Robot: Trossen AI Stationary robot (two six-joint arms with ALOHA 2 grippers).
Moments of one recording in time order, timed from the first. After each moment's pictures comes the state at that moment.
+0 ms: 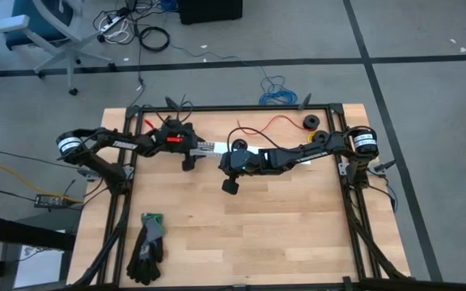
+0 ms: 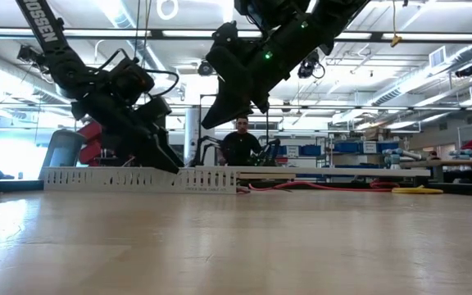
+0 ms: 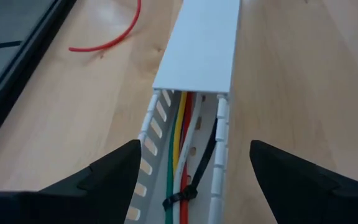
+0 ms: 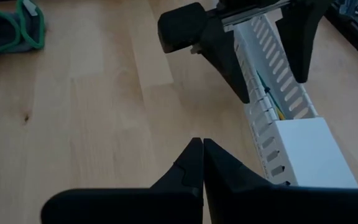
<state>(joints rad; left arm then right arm) 0.57 1.47 0.44 0.41 0.28 0.44 0.02 1.87 1.25 0.01 0.23 0.13</state>
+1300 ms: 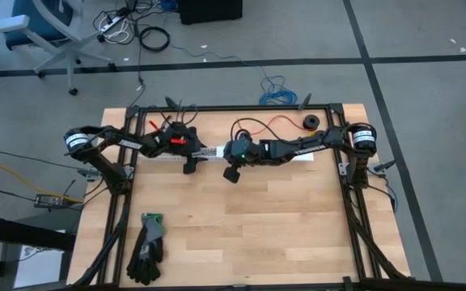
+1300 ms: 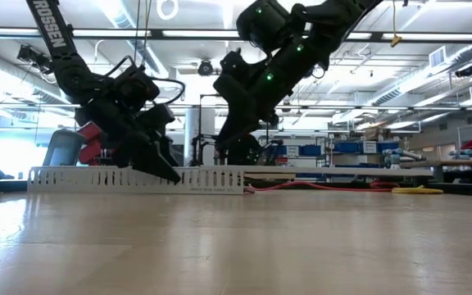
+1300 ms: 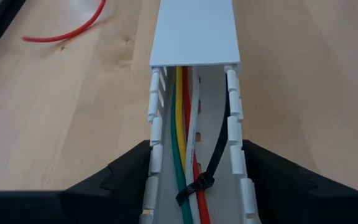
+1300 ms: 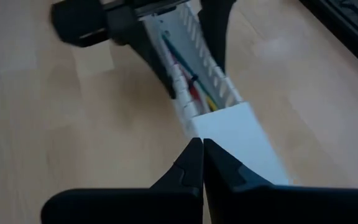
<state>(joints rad) 0.55 1.55 0.45 0.42 0.33 0.44 -0.09 1.87 1.22 -0.01 0.23 0.16</state>
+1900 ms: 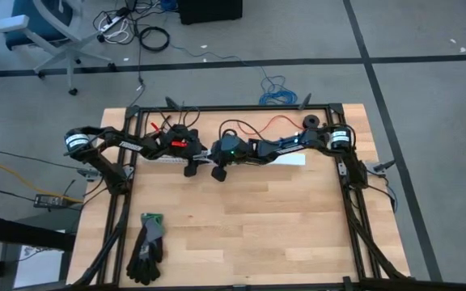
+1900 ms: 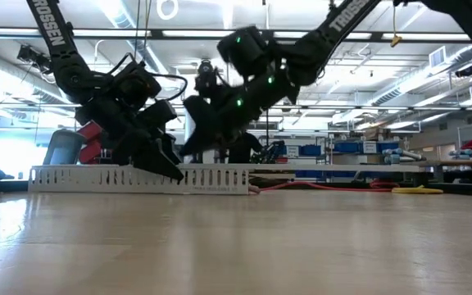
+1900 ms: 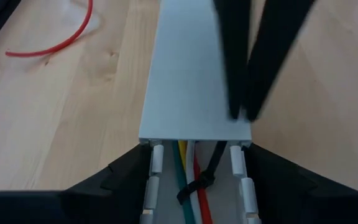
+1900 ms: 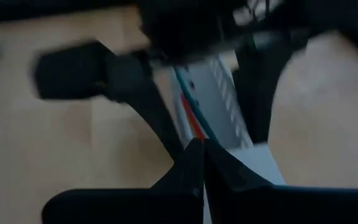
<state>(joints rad) 0.51 1.55 0.45 0.45 0.33 0.41 -0.13 2.09 1.32 0.27 0.07 0.07</state>
